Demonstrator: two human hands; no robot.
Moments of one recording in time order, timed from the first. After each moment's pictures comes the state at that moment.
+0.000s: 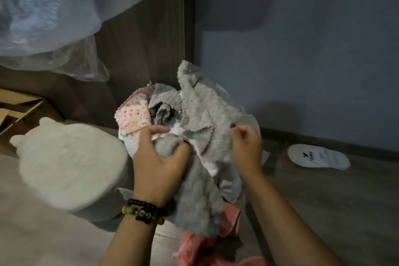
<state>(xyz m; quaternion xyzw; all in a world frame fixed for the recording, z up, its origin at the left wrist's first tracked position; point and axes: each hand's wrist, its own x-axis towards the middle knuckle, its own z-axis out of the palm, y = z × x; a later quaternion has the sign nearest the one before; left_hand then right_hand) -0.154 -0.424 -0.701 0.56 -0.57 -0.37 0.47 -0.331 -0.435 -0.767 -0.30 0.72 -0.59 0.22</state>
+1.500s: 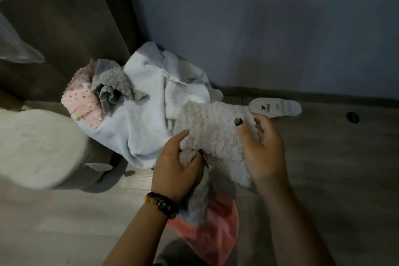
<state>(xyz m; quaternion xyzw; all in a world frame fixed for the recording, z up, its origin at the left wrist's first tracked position) -0.253 -0.348 -0.707 0.51 -0.72 -0.41 0.22 -0.404 -0.292 -0.646 -0.25 0.74 -0.55 0.29</state>
